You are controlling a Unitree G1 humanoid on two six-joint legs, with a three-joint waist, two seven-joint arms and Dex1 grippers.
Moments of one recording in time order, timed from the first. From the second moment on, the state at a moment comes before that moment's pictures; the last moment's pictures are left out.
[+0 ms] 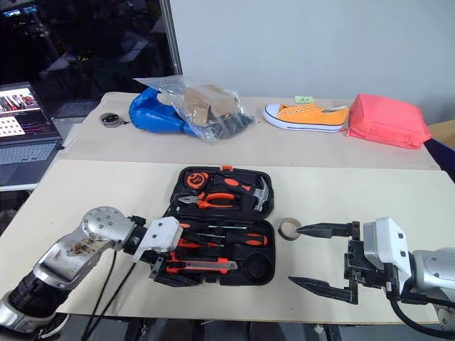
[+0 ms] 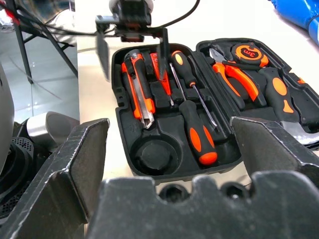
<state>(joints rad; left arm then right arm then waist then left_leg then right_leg) -0.30 0.79 -0.21 -0.40 -0.41 0.47 -1.31 0.32 -0.89 -0.48 -0.64 0.71 0.29 1.22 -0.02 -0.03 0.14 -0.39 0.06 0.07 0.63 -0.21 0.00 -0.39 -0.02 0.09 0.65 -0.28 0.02</state>
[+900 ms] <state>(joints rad) -0.01 0.72 -0.15 -0.44 -0.42 0.57 -1.03 0.24 -0.89 -0.40 -0.62 0.71 0.31 1.18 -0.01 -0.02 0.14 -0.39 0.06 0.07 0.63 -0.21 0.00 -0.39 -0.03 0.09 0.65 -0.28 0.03</state>
